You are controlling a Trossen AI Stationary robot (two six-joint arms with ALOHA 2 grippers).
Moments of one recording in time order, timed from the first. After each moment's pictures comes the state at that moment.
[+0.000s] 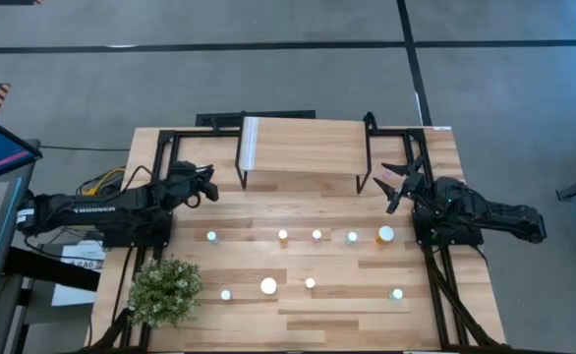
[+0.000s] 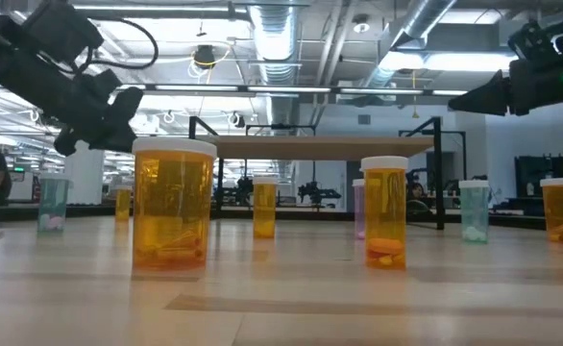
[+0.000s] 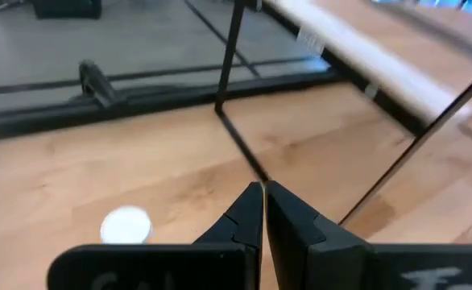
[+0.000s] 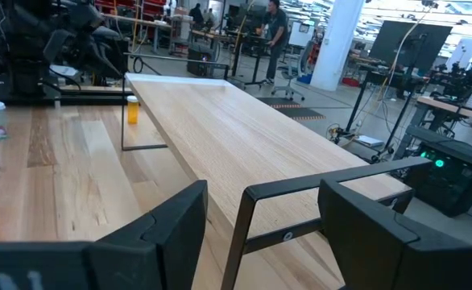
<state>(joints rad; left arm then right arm) 0.25 0.62 0.19 -0.07 -0.61 -0.57 -0.17 0.01 0.12 -0.14 0.45 -0.17</state>
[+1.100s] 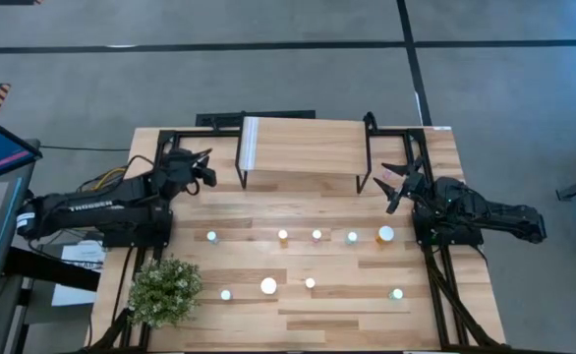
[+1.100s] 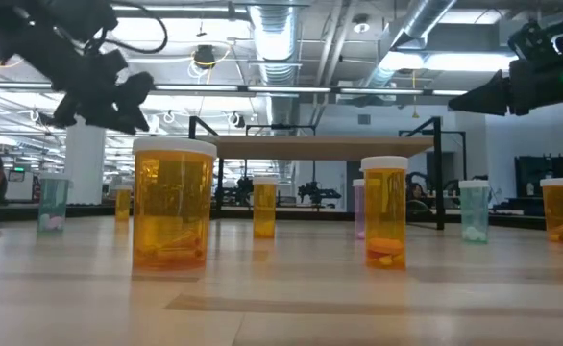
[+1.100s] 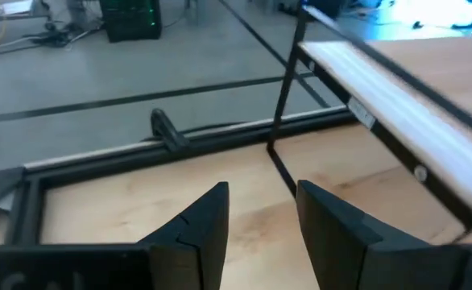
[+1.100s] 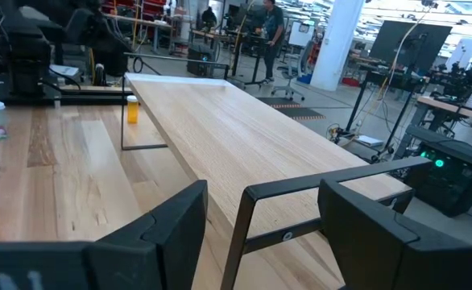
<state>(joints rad) 0.34 0.67 0.39 -0.28 -0.70 -0.52 -0.17 0.01 0.12 -0.14 0.45 -0.17</state>
